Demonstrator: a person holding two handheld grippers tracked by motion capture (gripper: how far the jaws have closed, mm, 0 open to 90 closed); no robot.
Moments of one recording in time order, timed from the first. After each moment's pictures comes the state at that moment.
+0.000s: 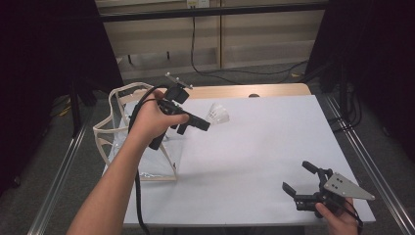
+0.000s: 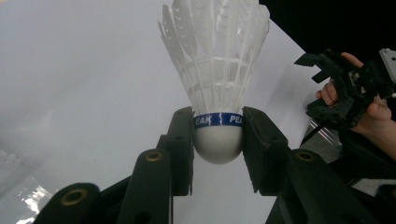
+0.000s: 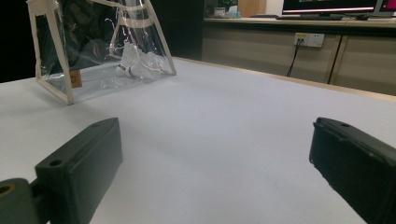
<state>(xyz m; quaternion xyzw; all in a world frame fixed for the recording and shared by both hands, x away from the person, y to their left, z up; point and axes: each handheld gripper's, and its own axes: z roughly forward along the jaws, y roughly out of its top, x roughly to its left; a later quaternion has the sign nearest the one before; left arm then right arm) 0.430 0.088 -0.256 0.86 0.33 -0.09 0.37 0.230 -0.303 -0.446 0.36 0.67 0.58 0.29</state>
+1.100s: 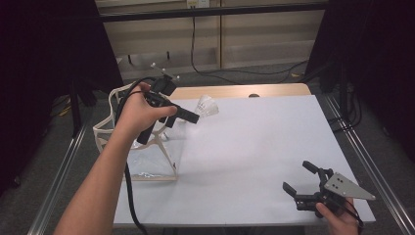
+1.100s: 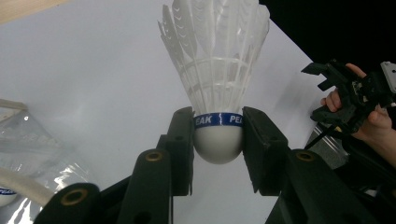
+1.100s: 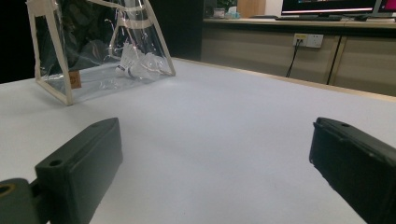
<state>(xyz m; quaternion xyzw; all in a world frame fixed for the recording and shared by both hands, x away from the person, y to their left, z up) 0.435 0.112 -0.235 0.86 0.35 -0.07 0.36 0.230 -0.304 -0.445 0.37 0.67 0.58 0.29</state>
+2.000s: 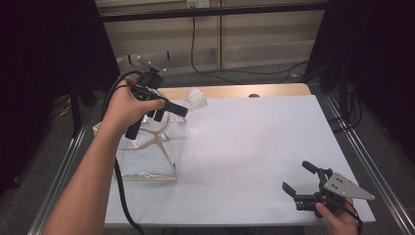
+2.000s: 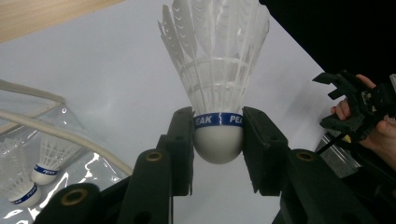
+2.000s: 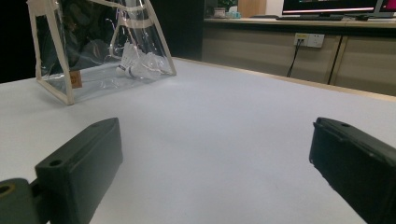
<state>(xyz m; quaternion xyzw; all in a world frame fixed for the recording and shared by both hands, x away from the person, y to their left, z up) 0.441 0.136 -0.219 0.85 0.37 -0.05 0.36 0.230 -0.303 -0.446 0.37 0.67 0.58 0.29</state>
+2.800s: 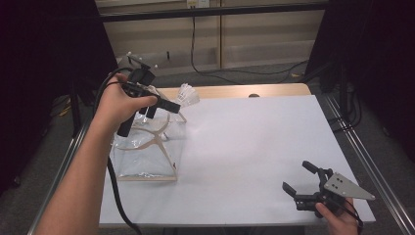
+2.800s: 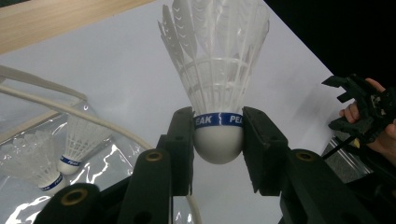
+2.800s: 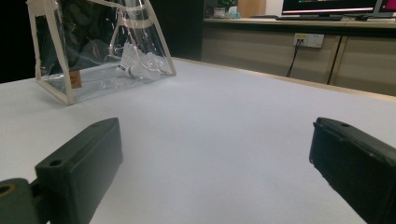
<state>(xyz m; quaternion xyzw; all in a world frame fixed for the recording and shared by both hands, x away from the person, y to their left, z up) 0.443 0.152 -0.211 0.85 0.38 -0.04 0.36 0.230 -0.303 -0.446 0.37 0.67 0.58 0.29</state>
